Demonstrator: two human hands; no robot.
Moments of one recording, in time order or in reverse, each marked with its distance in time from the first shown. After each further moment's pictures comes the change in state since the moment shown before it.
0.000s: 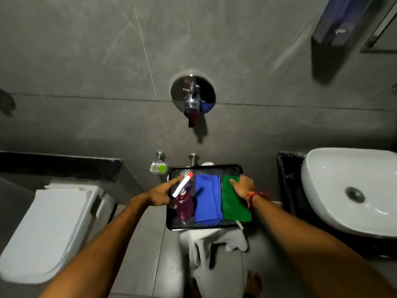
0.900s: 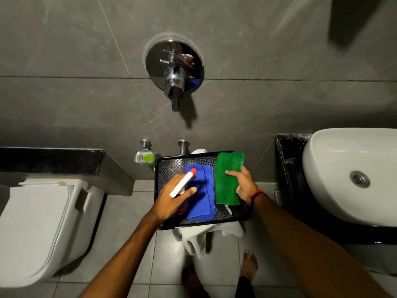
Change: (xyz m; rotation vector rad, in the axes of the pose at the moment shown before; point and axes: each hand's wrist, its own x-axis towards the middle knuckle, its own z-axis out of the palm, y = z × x) left_hand 0.053 -0.008 0.077 -0.252 0.417 0.197; right_hand 0.060 0.043 0.043 1.279 -0.140 0.142
